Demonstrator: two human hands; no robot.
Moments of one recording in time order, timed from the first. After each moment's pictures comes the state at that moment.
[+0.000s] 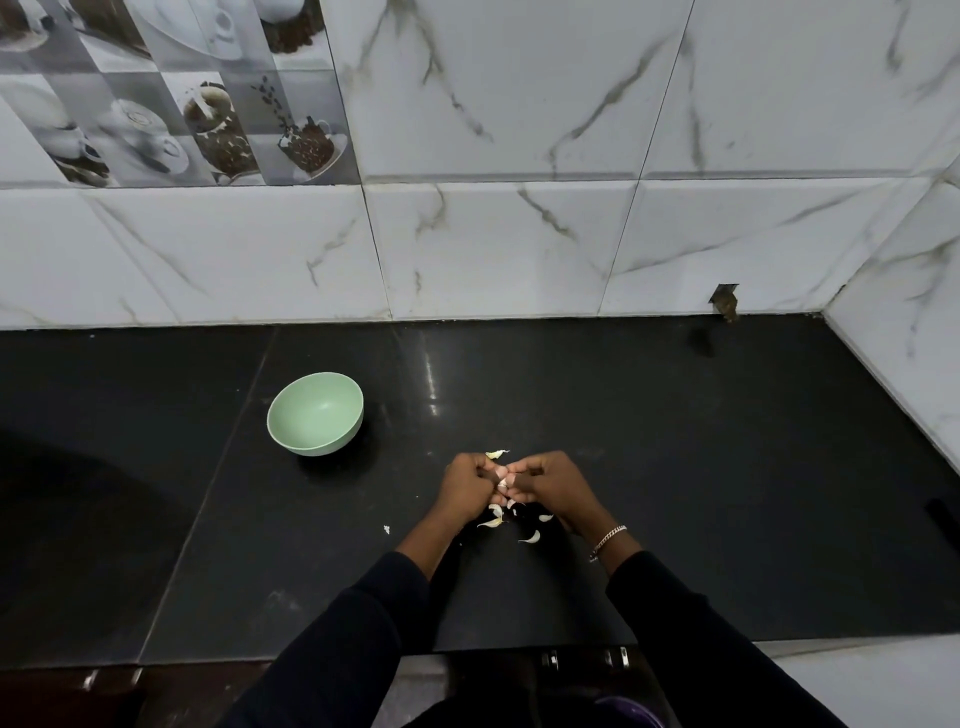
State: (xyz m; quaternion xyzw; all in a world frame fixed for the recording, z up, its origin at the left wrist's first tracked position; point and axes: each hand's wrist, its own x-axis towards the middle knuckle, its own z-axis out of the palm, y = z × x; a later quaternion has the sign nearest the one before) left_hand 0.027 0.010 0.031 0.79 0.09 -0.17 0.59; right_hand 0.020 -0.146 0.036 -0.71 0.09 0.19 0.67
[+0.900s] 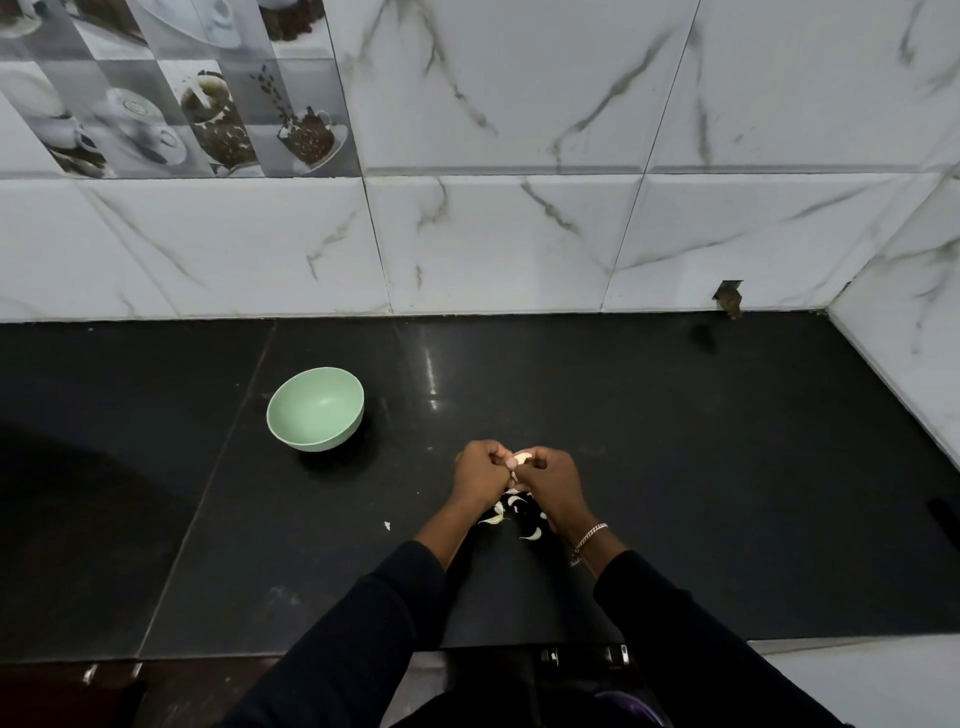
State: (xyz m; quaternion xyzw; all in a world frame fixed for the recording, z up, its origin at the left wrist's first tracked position) left_hand 0.031 -0.006 0.044 0.81 0.09 -0.10 0.56; right_hand 0.018 -0.130 0.028 -0.69 0.15 0.07 0.70
